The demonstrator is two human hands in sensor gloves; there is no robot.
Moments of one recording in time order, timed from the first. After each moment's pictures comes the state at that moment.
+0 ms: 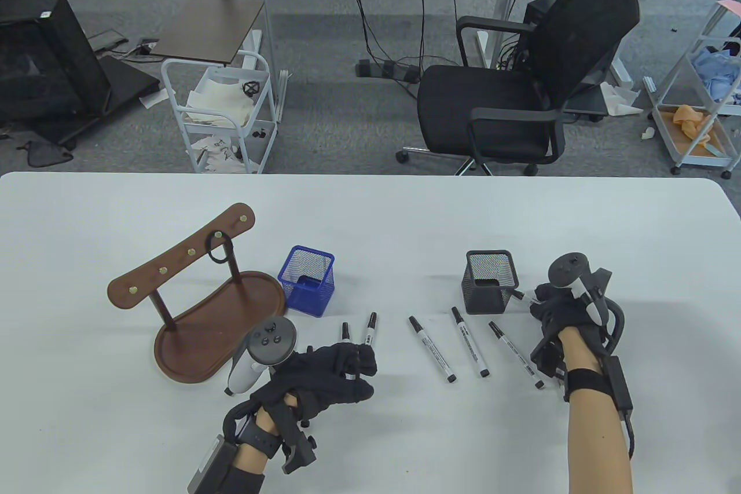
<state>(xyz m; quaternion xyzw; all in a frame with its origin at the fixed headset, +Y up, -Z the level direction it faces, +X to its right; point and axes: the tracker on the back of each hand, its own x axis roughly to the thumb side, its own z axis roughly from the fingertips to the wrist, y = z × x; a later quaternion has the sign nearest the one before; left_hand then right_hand) -0.135 -0.732 -0.326 -0.21 -0.28 0.53 0.78 0.320 -0.741 -0.457 -0.22 0.12 0.96 0.15</state>
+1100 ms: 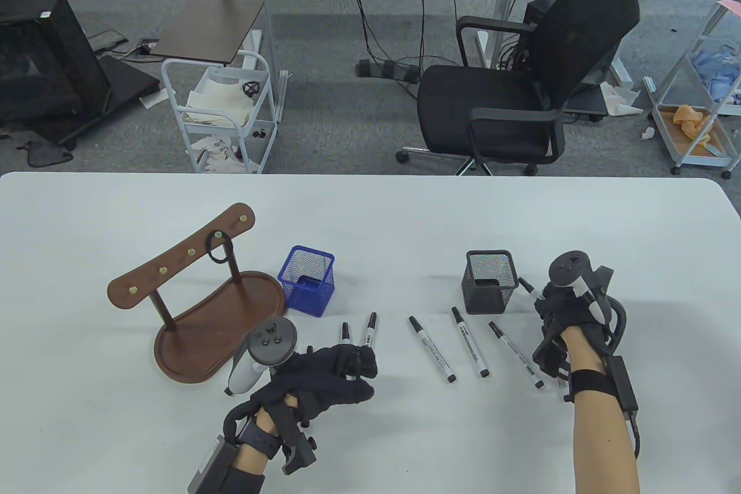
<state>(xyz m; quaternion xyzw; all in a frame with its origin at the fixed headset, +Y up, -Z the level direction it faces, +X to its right) -0.135 -0.732 -0.326 -0.21 -0.28 0.53 0.77 0.316 -0.724 -0.450 -0.21 0.12 0.96 0.15</state>
